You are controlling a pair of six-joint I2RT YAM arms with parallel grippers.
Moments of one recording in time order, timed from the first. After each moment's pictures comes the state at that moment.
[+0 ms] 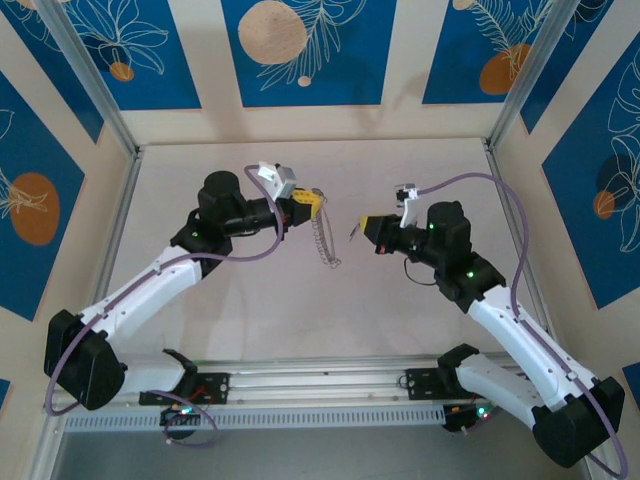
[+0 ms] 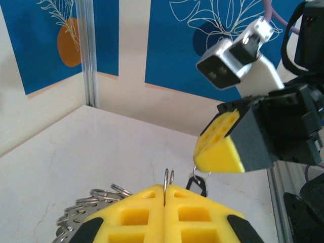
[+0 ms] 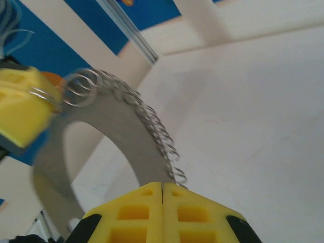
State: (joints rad) left arm -0.58 1.27 1.03 0.15 0.67 -0.04; right arm 0.47 0.90 0.82 -0.17 -0.37 0.52
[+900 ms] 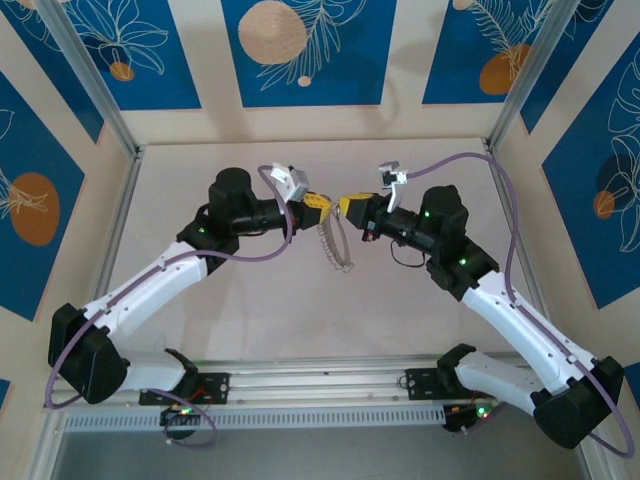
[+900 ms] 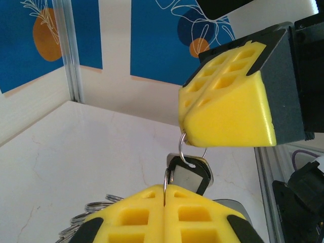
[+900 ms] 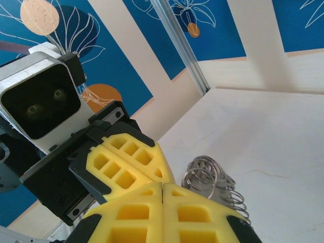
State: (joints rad) left arm -0.63 1.31 1.10 0.06 0.68 0.01; right arm 0.57 1.00 0.95 -0.04 -0.42 0.48
